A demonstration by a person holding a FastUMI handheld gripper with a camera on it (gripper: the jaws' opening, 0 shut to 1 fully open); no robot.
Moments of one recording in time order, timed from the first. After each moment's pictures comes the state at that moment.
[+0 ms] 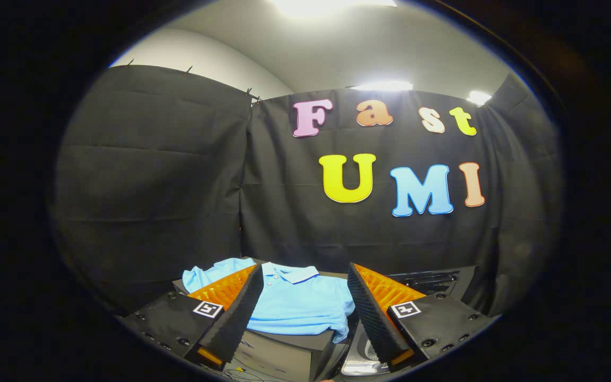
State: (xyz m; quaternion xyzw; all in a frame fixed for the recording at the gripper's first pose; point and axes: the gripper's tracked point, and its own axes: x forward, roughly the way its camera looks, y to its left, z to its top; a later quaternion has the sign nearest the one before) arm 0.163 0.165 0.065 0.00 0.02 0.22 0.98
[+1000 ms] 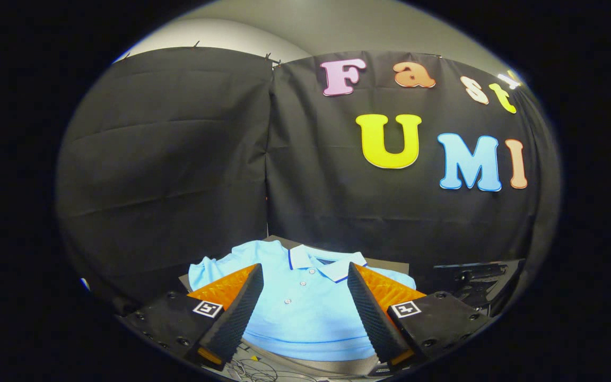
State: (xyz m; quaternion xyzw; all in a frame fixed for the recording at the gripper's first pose) arm 0.235 0.264 0.018 -0.02 0.13 0.29 0.95
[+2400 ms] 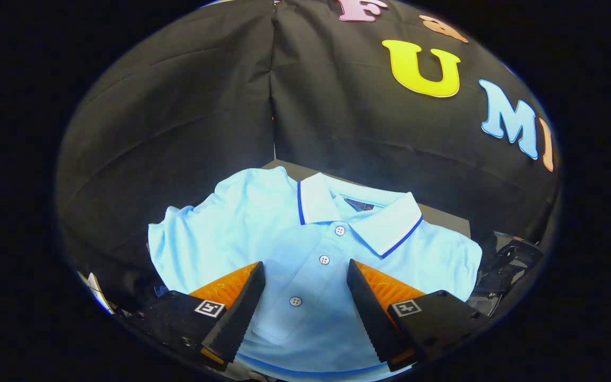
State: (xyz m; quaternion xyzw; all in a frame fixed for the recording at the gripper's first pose) arm 0.282 0.325 -0.096 -0.09 0.34 0.31 0.89
